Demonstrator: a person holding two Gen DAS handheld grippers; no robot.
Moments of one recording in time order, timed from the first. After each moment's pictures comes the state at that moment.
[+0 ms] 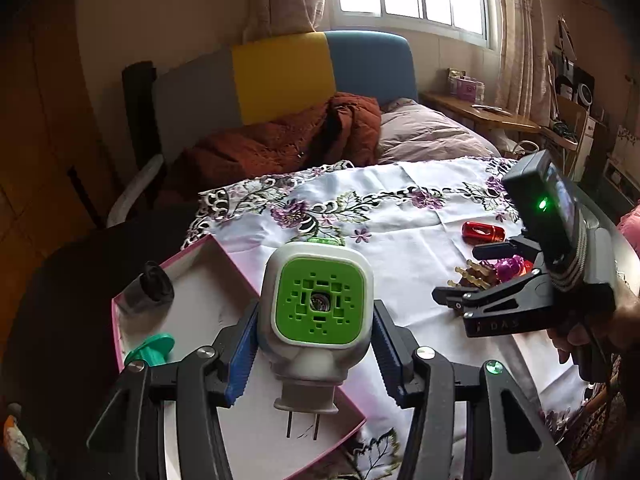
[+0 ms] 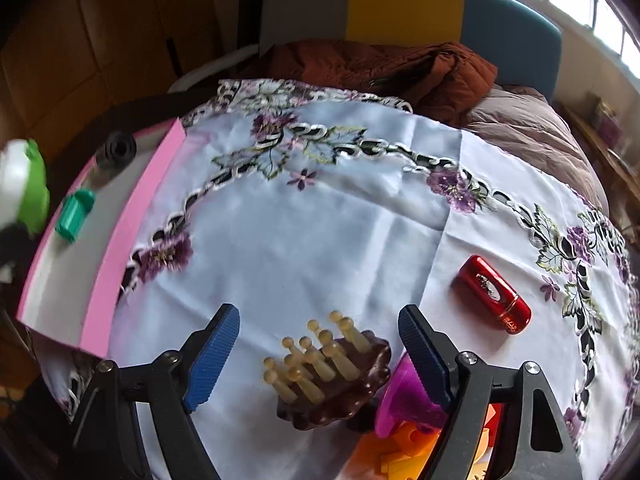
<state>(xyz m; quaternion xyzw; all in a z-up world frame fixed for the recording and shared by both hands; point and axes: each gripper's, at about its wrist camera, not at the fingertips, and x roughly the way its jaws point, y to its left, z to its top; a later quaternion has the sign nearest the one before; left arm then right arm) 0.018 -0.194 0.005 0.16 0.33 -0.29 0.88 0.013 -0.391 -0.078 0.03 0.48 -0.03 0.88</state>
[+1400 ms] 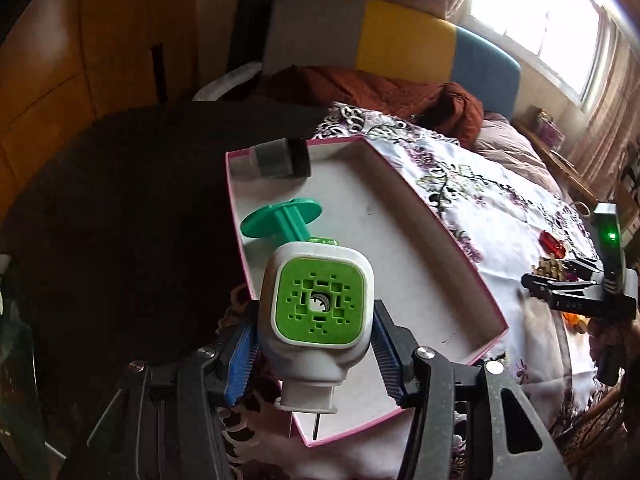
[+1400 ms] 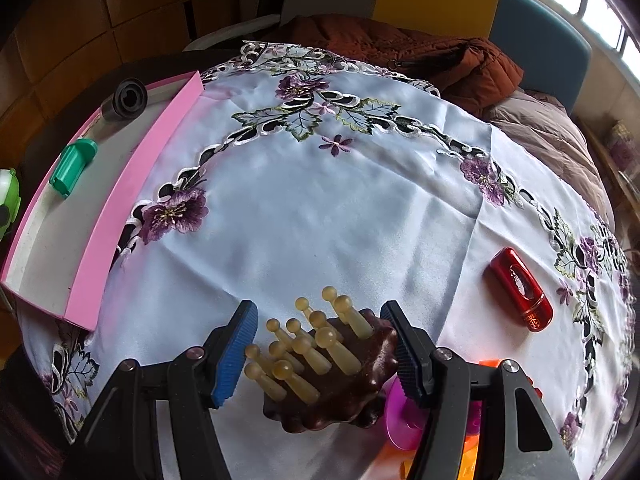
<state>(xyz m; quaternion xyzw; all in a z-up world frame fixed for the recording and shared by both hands) 0.047 -0.031 -0.046 0.02 0.44 -0.17 0.88 0.019 -0.362 -0.096 -0.01 0.51 -0.01 0.86</state>
